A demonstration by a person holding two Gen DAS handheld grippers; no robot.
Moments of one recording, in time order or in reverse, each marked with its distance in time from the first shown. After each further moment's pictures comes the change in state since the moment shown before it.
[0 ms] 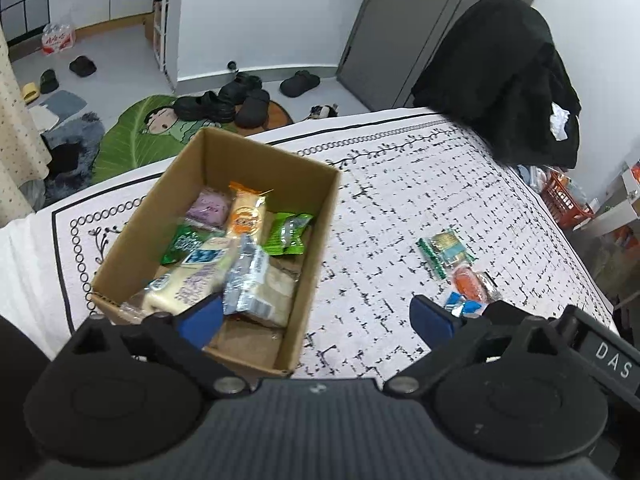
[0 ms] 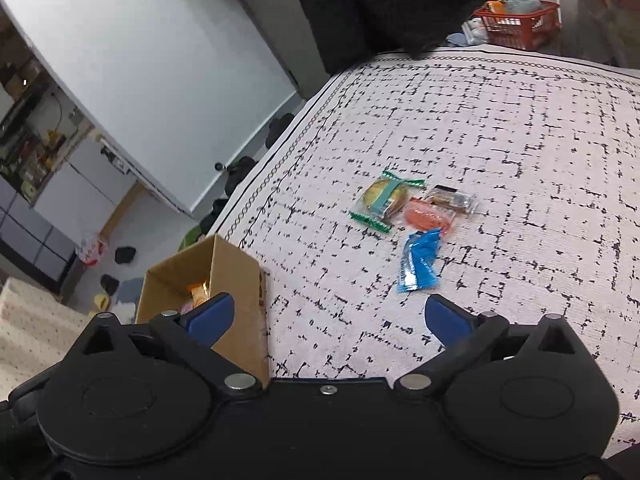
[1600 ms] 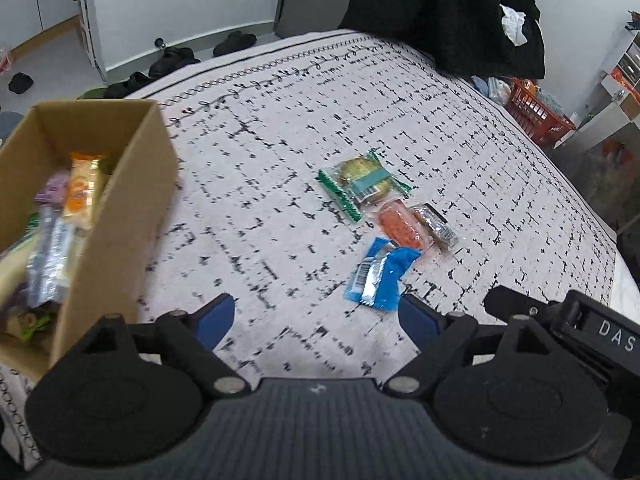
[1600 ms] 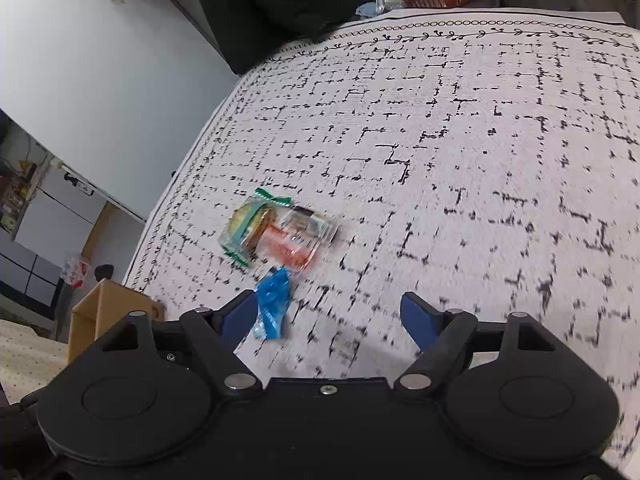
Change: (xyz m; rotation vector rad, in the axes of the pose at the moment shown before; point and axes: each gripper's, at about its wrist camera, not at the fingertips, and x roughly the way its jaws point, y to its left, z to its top) left arm 0.095 -0.116 -0.032 0.162 0.130 -0.040; right arm 0.055 -0.137 0.046 0.107 0.082 -0.021
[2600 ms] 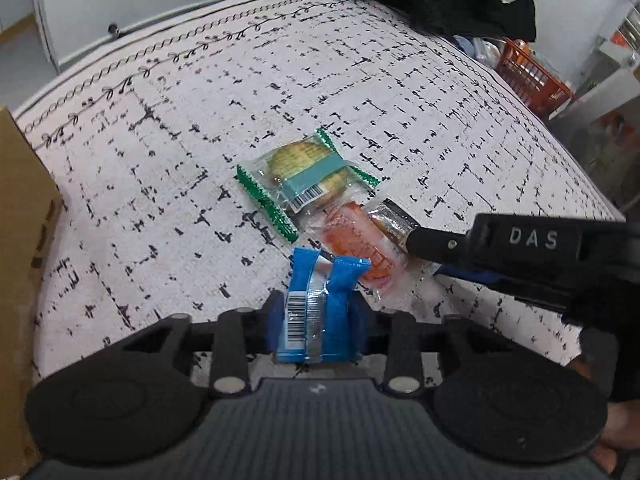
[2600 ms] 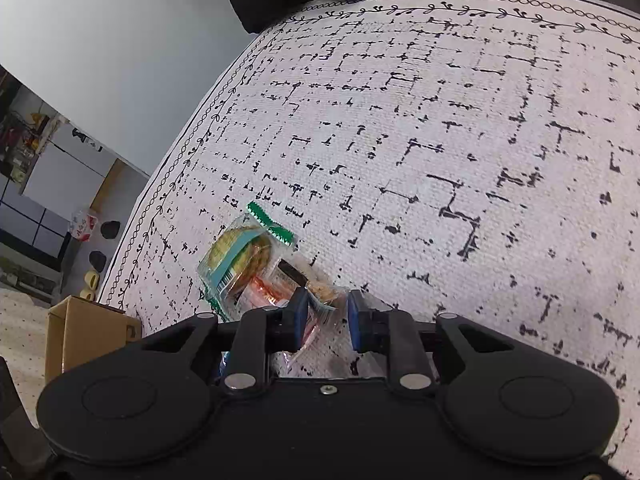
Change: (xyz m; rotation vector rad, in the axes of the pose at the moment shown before) left arm 0.087 -0.037 0.026 0.047 0.072 -0.062; right arm 0.082 0.004 0.054 -0.090 0.124 0.047
